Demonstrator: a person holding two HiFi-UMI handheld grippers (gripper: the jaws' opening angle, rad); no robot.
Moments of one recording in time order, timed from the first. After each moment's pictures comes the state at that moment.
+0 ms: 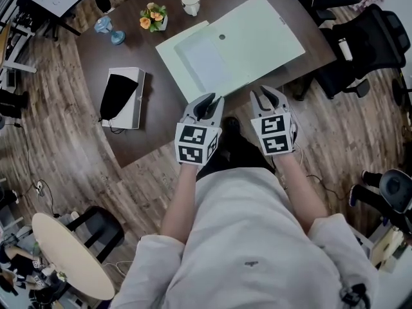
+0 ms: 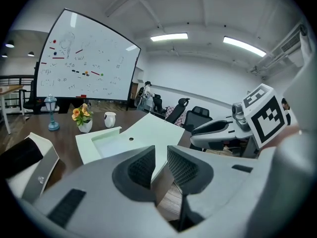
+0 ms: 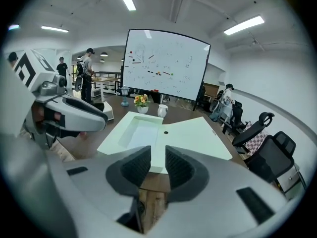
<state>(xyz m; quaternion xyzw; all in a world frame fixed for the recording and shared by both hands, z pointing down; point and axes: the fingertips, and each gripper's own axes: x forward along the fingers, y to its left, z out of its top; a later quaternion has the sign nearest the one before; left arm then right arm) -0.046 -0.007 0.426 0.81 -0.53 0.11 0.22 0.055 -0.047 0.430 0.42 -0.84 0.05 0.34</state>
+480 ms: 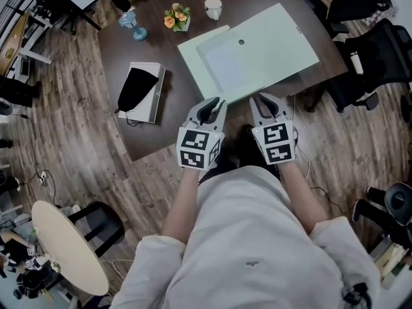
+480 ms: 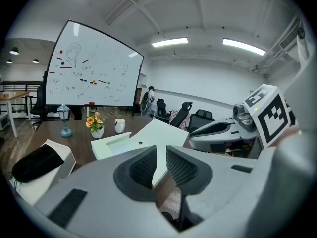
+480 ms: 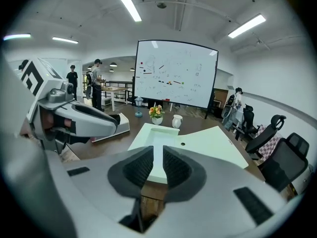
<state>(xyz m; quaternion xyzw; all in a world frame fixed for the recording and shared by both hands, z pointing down) -0.083 0.024 0.402 0.80 -0.56 0.10 0.20 0.000 -0.009 0.406 0.37 -0.88 0.04 0.30</state>
